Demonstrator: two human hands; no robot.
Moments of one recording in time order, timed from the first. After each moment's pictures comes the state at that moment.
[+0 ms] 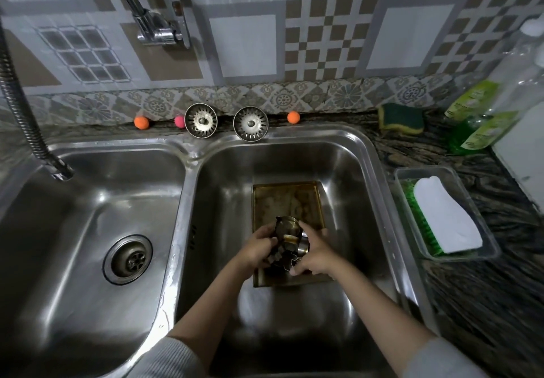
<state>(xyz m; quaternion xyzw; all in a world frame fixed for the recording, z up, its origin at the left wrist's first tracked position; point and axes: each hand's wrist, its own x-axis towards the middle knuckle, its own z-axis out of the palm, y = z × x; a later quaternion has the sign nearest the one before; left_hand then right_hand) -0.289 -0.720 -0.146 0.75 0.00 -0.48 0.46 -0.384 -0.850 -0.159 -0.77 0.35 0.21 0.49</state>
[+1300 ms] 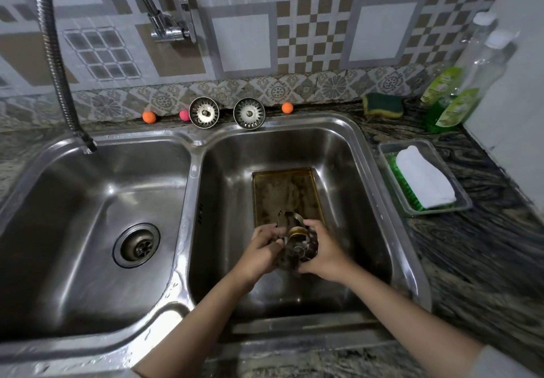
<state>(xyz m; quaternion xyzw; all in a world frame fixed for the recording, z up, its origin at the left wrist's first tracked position) -0.361 -0.666 -0.111 0.72 -0.12 -0.42 0.54 -0.455 -0.815 -0.148 -0.81 0.27 0.05 0.52</state>
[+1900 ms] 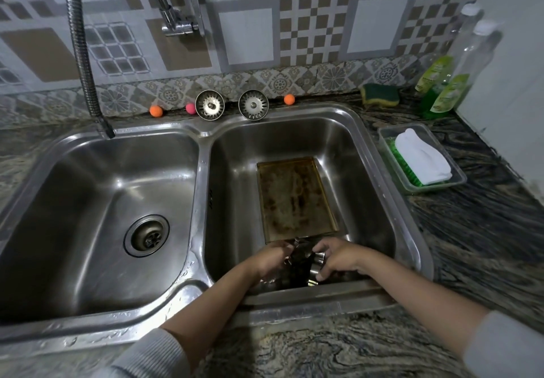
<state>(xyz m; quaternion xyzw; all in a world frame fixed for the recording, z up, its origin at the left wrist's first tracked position) -0.377 -0.648 -0.126 0.75 -0.14 -0.53 0.37 -0.483 -0.803 -0.138 -0.76 0.33 0.30 0.47</state>
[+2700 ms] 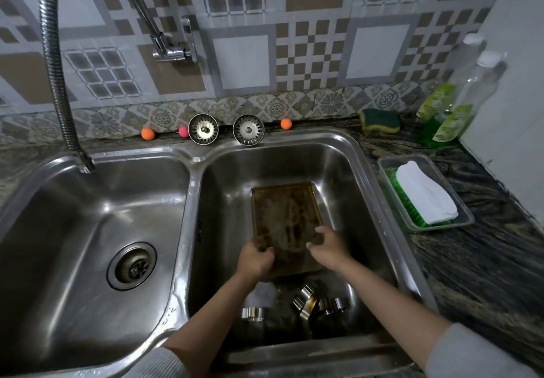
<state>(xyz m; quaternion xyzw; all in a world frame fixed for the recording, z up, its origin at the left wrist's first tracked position) -0.328 -0.684 -0.141 0.82 -0.04 -0.35 0.45 -0.421 -0.833 -0.139 -0.75 0.44 0.07 0.49</state>
